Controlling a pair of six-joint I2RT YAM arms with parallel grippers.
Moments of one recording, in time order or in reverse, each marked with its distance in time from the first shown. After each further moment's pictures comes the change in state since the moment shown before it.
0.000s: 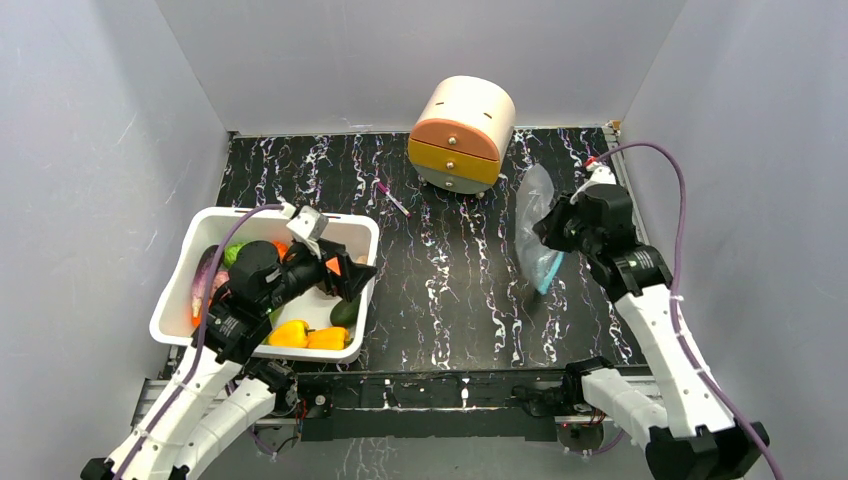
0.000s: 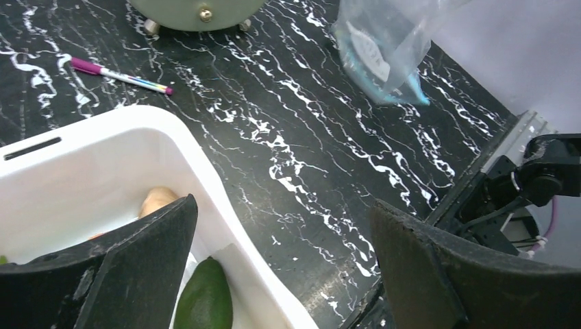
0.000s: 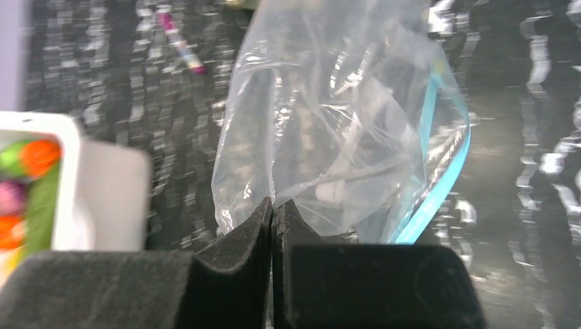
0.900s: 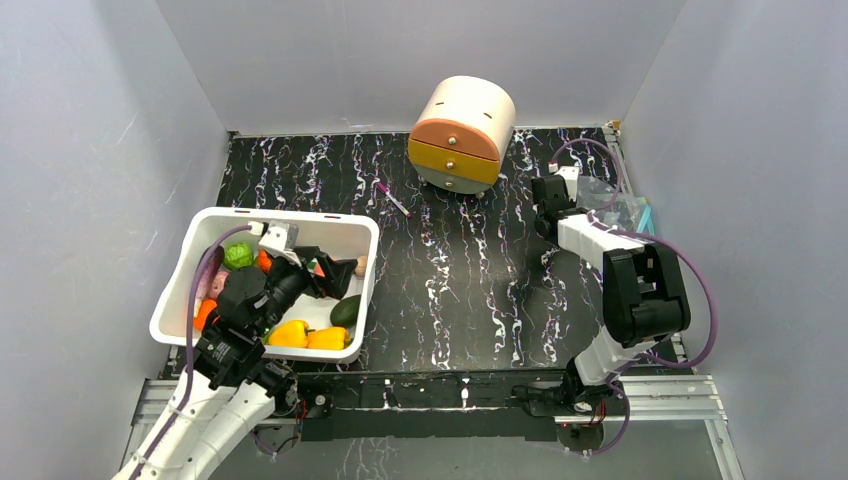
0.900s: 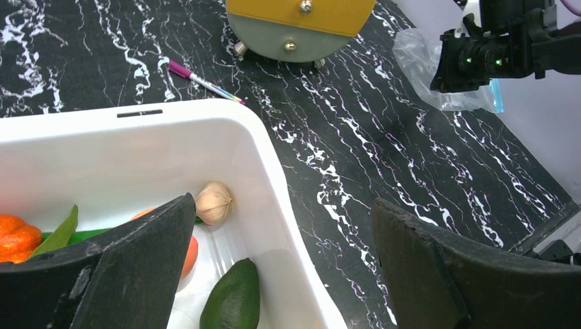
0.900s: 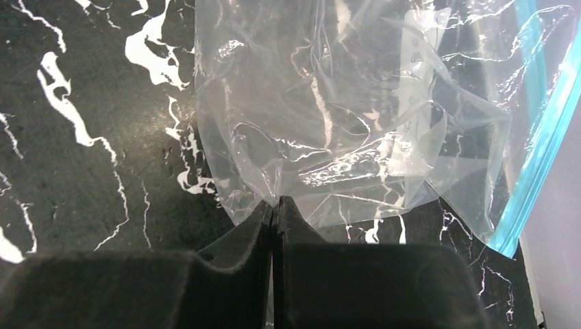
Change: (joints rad) left arm 0.000 -0.153 -0.112 0.037 -0.263 -0.100; right arm -0.047 0.698 -0.059 0.452 0.575 -0.231
